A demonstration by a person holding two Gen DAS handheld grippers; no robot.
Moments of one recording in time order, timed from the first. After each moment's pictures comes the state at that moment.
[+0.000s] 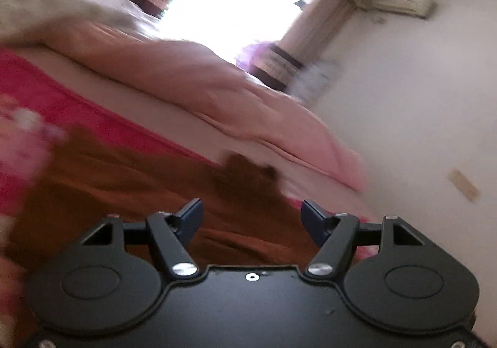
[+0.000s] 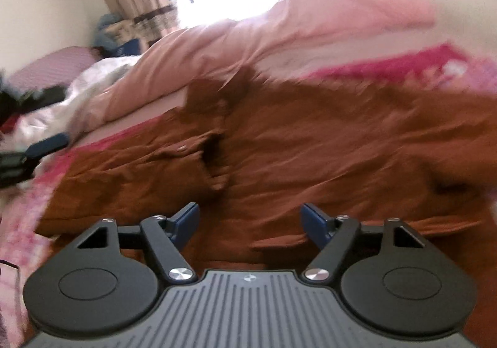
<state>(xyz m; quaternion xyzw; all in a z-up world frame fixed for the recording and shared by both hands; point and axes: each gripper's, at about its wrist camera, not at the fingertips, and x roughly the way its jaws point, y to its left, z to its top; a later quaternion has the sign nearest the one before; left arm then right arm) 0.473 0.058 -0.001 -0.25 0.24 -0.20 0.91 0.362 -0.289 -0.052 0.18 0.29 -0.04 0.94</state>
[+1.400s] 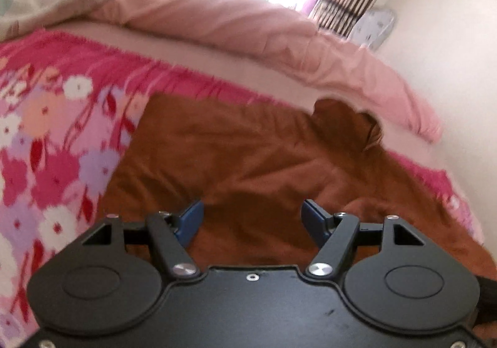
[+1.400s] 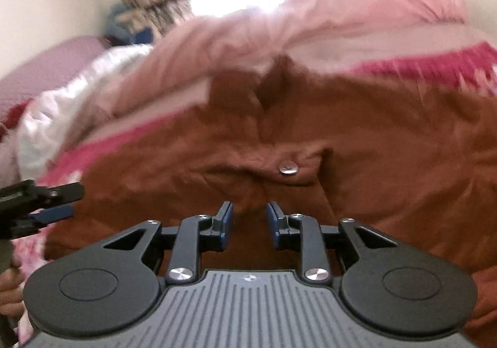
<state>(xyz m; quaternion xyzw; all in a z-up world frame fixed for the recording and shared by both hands) 0.539 0.057 -0.060 -0.16 0.36 -0.14 0.91 0.441 -0.261 -0.075 0.17 0.30 -0.03 0.94</state>
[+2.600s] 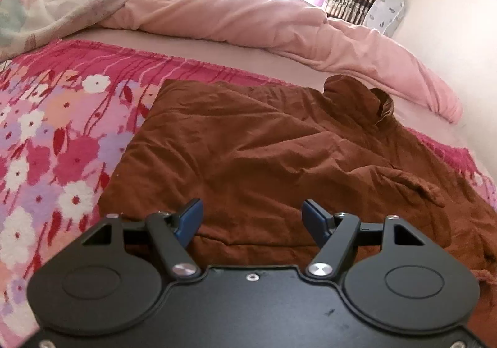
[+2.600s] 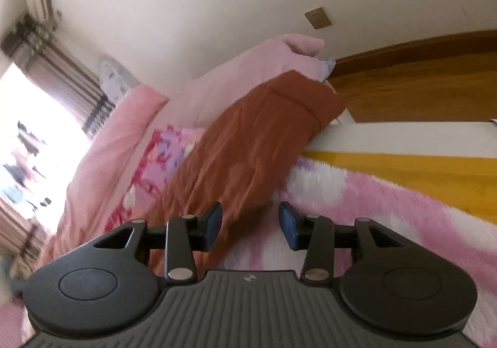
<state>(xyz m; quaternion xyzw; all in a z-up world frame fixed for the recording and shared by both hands) 0.505 0.037 -0.059 -0.11 0.36 -0.10 0.92 0.176 -0.655 -0.140 0.48 0.07 -0.34 0.81</state>
